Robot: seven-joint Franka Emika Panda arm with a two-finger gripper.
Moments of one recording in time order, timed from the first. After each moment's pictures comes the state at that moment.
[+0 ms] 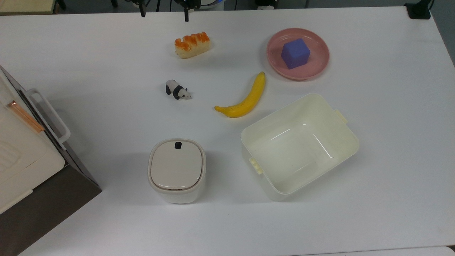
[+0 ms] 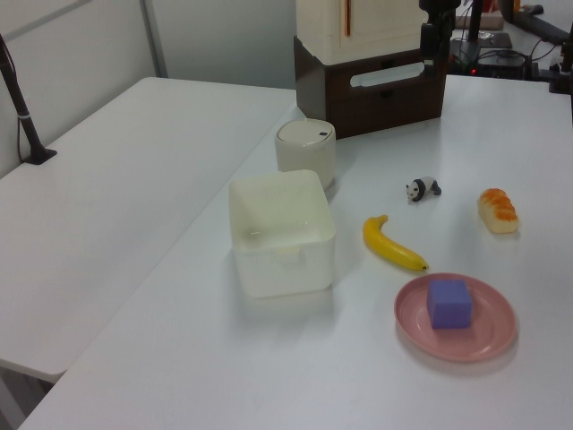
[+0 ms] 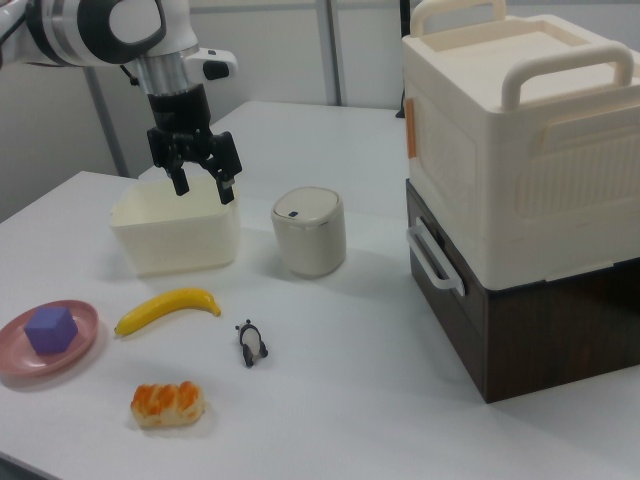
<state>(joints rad) 0.03 0.01 -0.07 -1.62 -0.07 1.60 0.02</state>
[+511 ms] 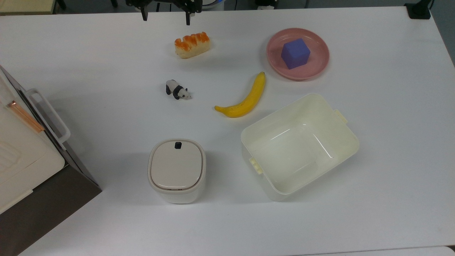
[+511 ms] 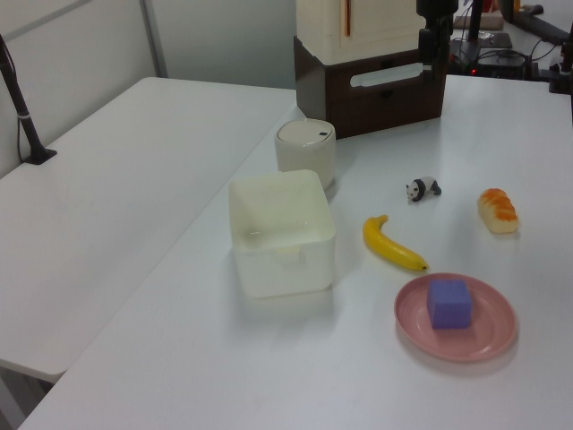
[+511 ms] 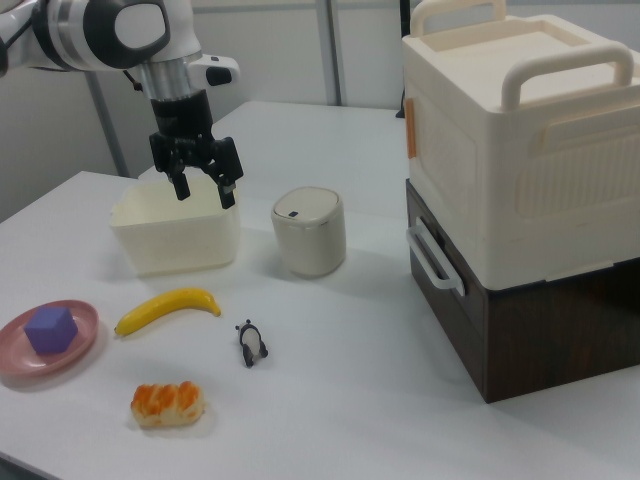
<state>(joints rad) 0.03 0.03 -0.07 -1.62 -0.07 1.59 0.02</state>
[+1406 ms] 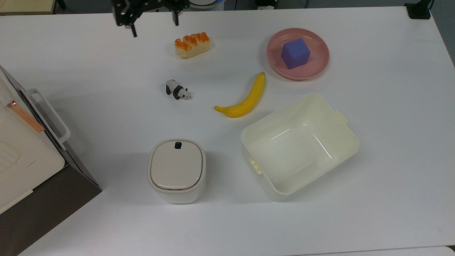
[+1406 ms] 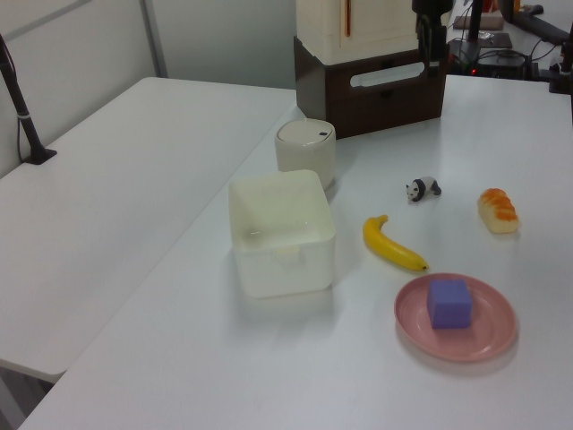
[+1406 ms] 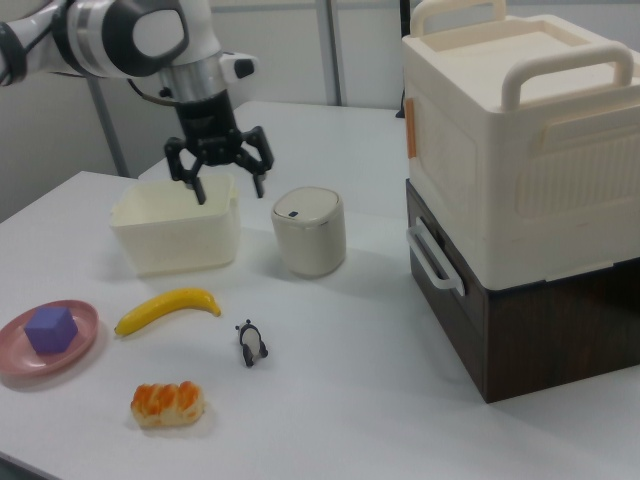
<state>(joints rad) -0.02 0.05 -0.07 -1.62 -0.07 1.71 -0.51</state>
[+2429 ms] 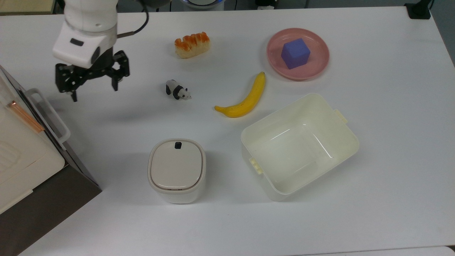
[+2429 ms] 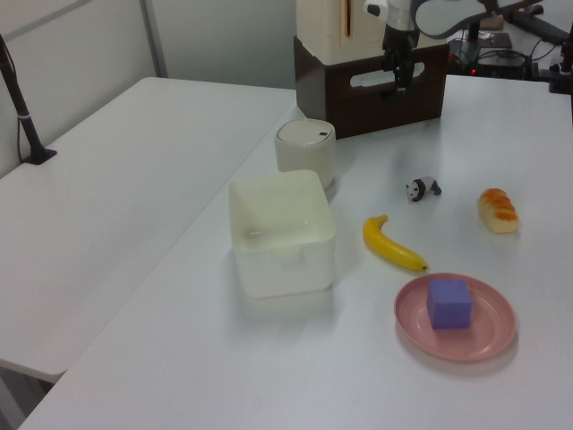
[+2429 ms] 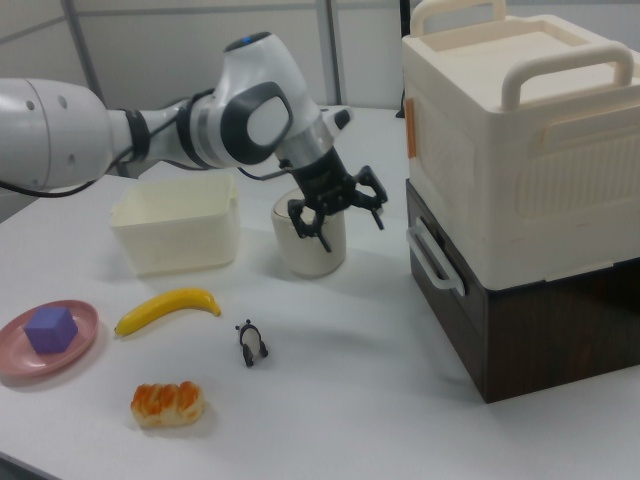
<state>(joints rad) -0.17 0.29 -0.07 -1.62 -0.26 2.16 -0.69</state>
